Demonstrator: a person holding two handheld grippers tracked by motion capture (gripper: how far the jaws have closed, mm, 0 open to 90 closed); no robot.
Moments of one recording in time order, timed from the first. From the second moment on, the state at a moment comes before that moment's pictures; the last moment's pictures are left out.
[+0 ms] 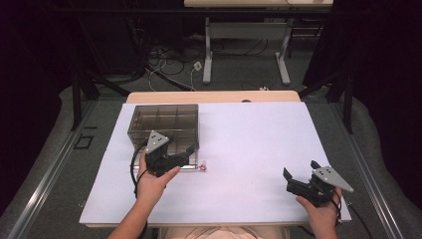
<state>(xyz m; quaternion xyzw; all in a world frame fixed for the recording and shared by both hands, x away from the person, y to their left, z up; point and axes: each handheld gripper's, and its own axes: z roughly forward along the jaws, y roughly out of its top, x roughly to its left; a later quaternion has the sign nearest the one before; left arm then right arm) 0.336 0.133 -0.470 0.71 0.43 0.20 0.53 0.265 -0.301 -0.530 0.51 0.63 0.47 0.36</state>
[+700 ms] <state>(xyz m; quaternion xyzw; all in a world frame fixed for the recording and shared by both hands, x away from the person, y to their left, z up) 0.354 0.113 -0.460 0.72 0.44 0.14 0.51 0.268 -0.303 -0.534 0.51 0.63 0.47 0.36</state>
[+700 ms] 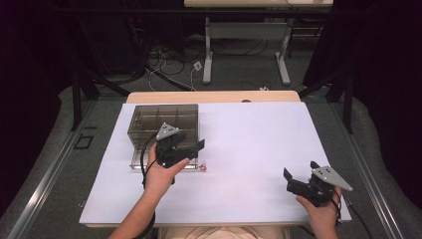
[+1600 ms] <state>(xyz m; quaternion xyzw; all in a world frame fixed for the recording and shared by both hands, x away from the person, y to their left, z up) 0.364 0.091 -0.481 0.75 0.52 0.04 0.40 0.270 -0.304 -0.537 0.51 0.63 0.46 0.35</state>
